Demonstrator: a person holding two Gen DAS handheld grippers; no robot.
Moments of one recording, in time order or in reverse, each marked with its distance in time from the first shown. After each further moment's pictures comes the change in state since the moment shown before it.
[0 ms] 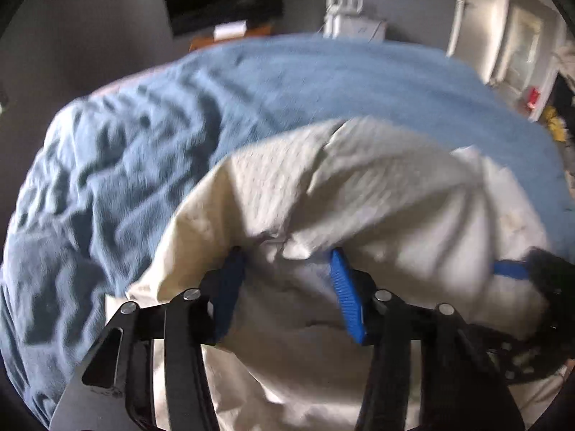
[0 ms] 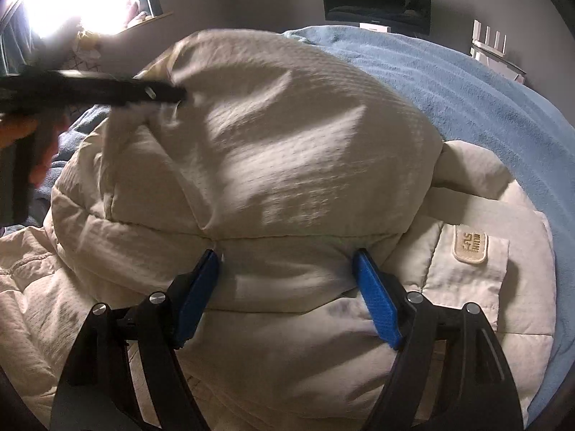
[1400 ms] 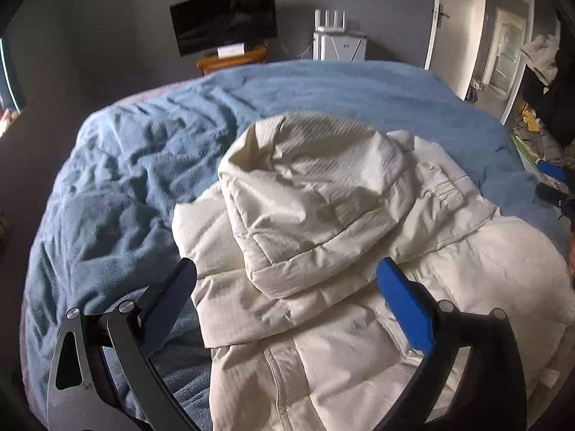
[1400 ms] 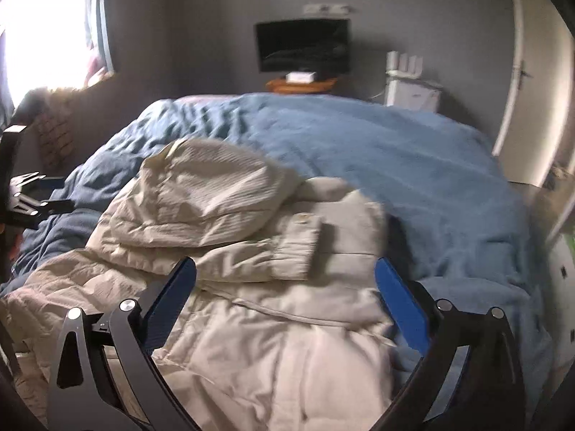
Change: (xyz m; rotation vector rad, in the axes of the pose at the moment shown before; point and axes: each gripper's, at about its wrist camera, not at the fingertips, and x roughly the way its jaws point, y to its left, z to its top) left arm -0.197 -0.012 -0.105 0.061 -0.108 -0.014; right arm -0.244 -0.014 -0.055 0.152 -0.197 -0.233
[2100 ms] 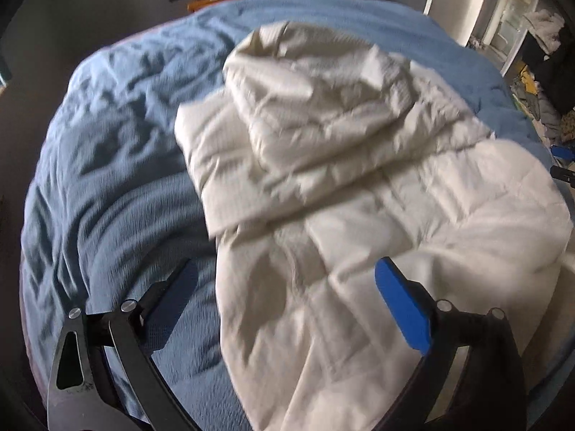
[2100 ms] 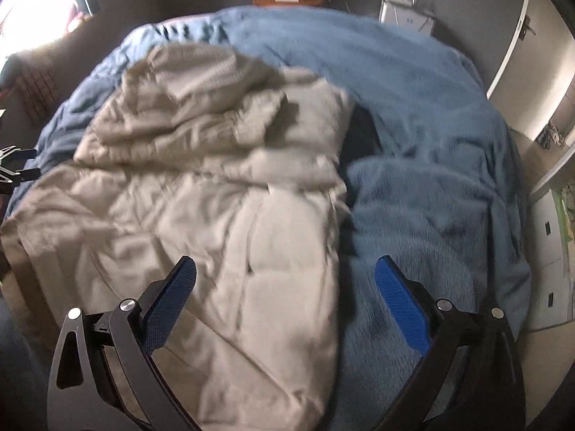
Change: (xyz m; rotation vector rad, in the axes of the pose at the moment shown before) left arm -0.001 0.027 -0.078 -0.007 0.284 -0.052; right arm -0.014 -0.044 -0.070 -0.010 0.402 -0.025
